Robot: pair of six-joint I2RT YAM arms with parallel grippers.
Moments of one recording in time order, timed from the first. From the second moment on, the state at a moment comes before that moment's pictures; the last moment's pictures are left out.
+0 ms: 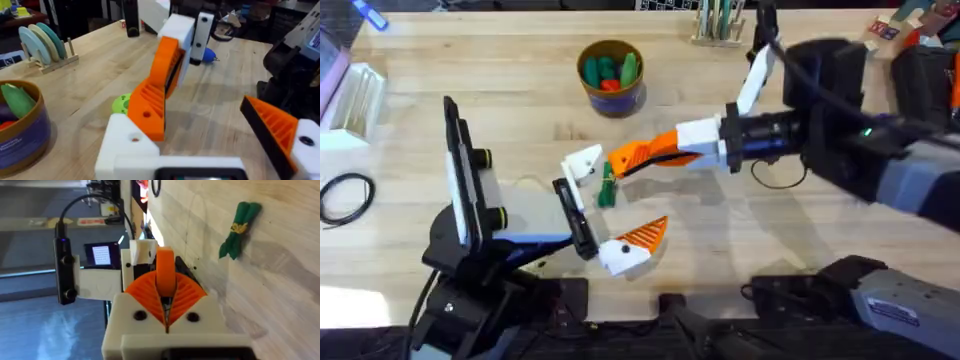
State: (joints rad) left arm -0.34 0.01 0.01 -0.07 0.81 -0.01; right arm 0.39 1.21 0.59 0.00 -1.05 0.89
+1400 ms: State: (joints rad) left arm -0.34 0.01 0.01 -0.07 0.79 -0.01; right arm 0.49 1.21 0.34 0.69 -0.90 1.41
